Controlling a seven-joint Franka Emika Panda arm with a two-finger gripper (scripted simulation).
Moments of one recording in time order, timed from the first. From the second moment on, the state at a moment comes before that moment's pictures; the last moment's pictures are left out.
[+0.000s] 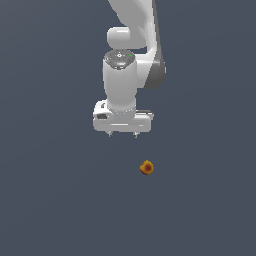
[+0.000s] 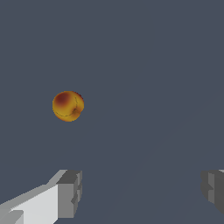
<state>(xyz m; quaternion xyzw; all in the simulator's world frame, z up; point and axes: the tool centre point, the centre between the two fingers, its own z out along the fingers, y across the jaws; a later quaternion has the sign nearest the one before) 0.006 -0.020 0.192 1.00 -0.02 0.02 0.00</state>
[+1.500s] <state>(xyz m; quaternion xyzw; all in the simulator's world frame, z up) 0.024 0.023 0.160 1.00 -0.06 0.00 0.00</state>
